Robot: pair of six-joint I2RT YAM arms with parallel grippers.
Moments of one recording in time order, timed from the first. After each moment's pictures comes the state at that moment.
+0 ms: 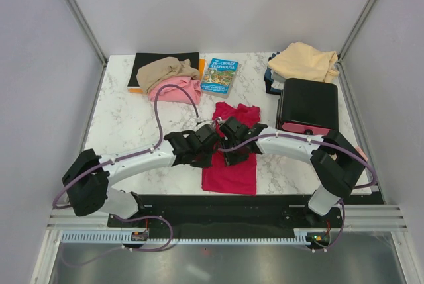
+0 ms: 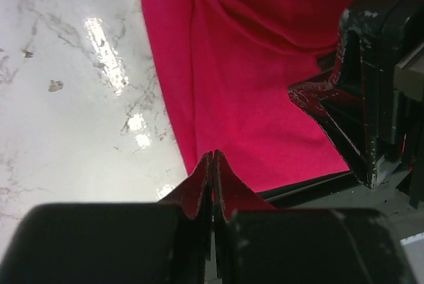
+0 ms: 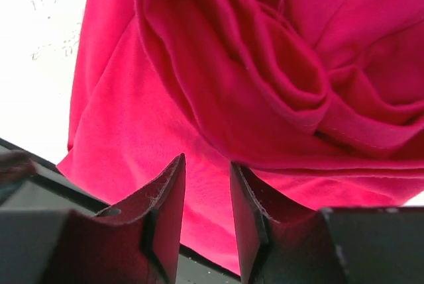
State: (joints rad) left arm -0.96 1.39 0.93 -0.63 -0.18 -0.75; right arm 0.88 1.66 1.03 -0.51 -0.05 0.54
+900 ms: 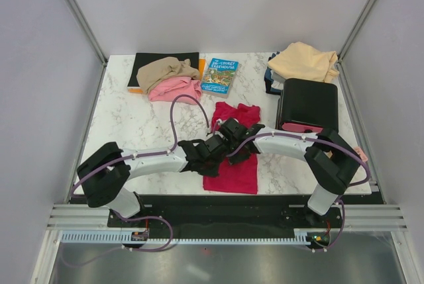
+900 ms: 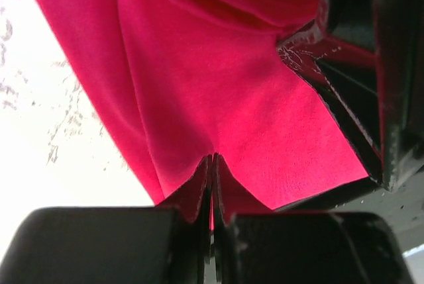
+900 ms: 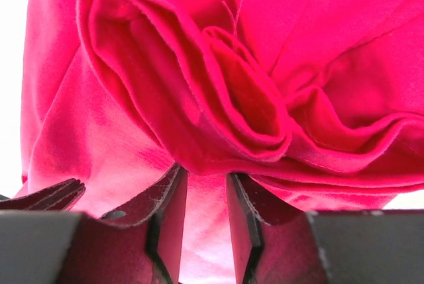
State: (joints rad) left arm -1.04 1.54 0.86 -0.46 -0.10 -0.75; right arm 0.87 1.70 1.02 -0.51 0.04 0.51
